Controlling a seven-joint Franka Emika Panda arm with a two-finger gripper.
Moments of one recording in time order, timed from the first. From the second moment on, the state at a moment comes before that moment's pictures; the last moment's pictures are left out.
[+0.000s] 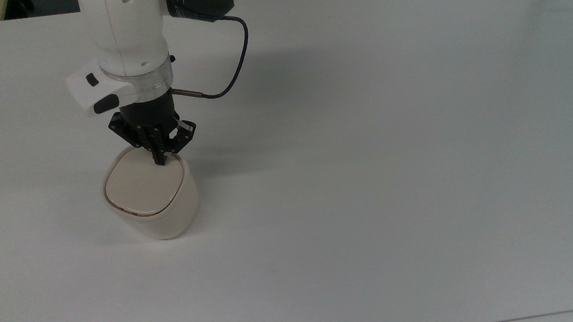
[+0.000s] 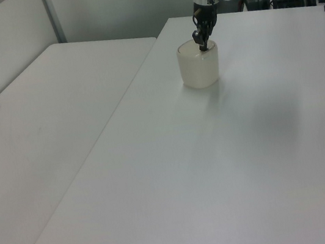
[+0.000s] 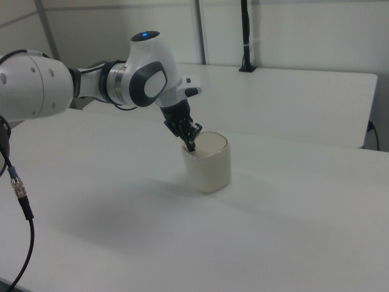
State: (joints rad) arm -0.08 0.38 -0.01 -1.59 -0.09 2.18 0.13
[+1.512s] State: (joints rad) arm -0.01 0.08 0.12 -1.58 -0.08 1.64 0.04
